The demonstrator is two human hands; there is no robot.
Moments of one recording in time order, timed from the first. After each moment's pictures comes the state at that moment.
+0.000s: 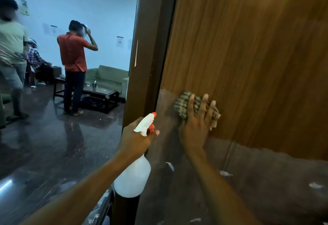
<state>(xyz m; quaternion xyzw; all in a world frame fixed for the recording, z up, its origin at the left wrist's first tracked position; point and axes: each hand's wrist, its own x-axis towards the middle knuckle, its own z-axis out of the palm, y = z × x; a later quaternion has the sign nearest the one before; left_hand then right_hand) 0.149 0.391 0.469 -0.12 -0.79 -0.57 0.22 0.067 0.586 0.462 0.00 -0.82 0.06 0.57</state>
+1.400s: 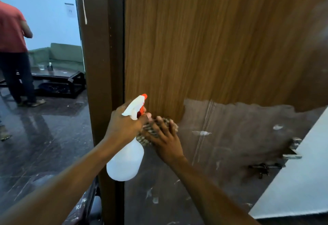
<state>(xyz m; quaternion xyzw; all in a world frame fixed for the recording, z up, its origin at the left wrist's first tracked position) 0.131 0.426 0.429 -0.17 -0.79 -0.57 0.16 0.080 0.624 0.283 0.19 -0.87 -0.12 0.44</state>
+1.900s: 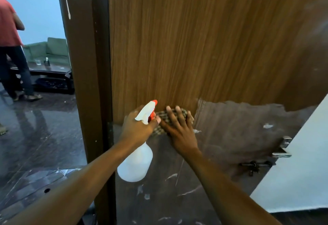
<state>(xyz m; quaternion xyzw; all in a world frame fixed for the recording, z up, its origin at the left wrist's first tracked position) 0.145 0.493 0.420 -0.13 -0.79 -0.59 0.09 0.101 0.707 0.319 0.18 -0.87 -0.09 0.45</state>
